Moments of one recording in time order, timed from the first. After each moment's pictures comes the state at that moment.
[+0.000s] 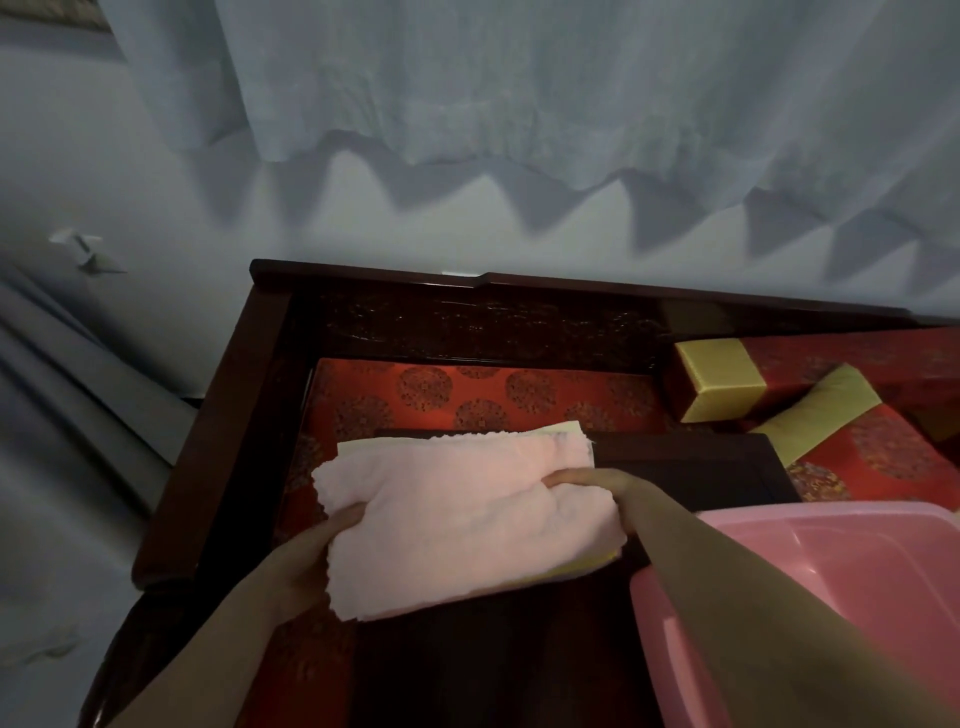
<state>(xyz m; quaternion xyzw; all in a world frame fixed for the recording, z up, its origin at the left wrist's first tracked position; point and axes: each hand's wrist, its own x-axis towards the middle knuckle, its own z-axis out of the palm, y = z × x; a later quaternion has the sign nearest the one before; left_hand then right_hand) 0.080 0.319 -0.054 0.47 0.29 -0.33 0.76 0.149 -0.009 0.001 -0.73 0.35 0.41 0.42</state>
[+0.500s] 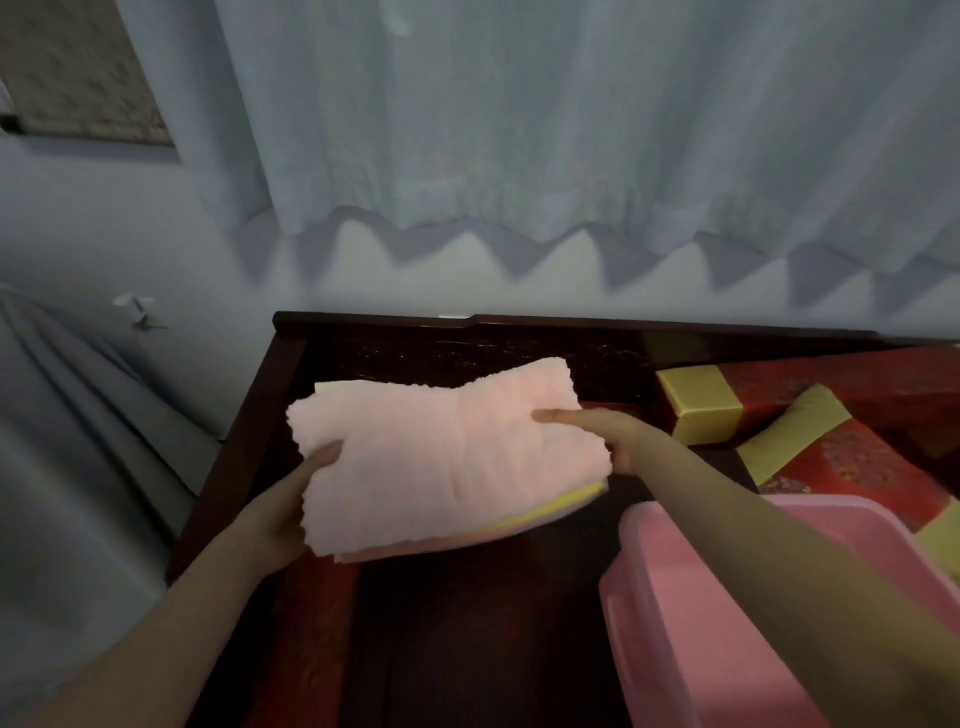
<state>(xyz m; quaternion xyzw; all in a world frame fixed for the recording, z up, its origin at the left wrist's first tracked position) 0.058 0.293 0.074 0.51 0.22 -0.21 0.80 0.138 -0.033 0.108 -0.73 0.21 0.31 0.57</state>
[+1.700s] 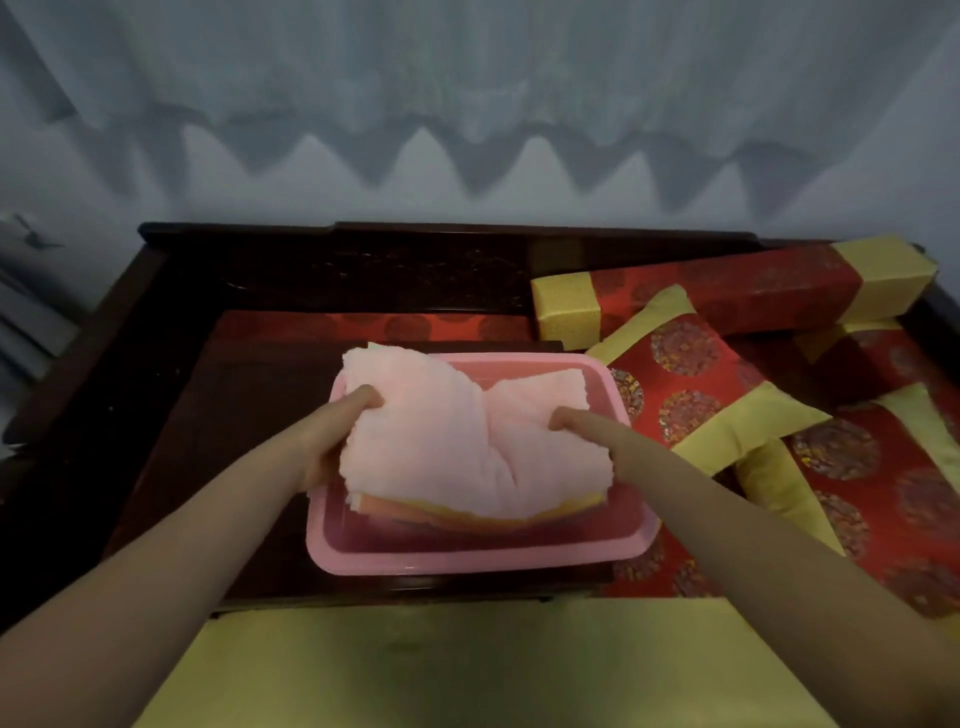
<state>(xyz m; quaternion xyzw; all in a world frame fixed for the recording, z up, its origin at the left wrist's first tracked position) -0.042 -0.093 0.083 0.66 0.28 -0.26 0.65 -0.017 -0.385 0.041 -0.72 0.28 0.32 0.55</state>
